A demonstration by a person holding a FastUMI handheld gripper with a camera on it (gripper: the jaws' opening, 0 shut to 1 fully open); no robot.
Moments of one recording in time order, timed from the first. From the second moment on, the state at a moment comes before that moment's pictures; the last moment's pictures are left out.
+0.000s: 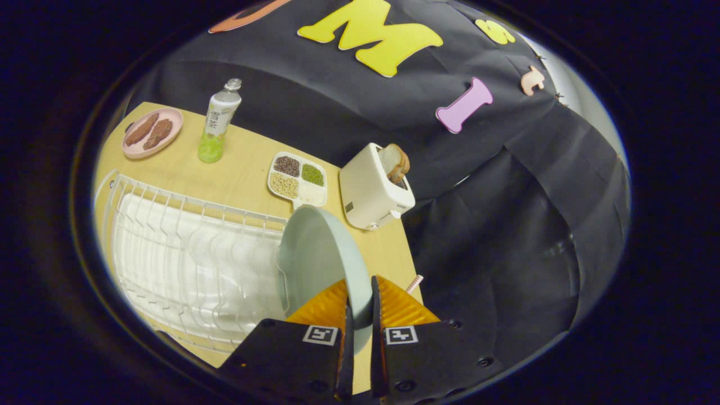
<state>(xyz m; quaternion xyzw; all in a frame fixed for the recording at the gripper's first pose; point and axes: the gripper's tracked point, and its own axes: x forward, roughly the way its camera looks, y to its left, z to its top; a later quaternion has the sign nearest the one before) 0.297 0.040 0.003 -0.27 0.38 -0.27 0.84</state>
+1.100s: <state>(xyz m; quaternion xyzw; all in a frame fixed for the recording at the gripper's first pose) 0.109 0.049 -0.034 0.02 0.29 -0.03 0.96</state>
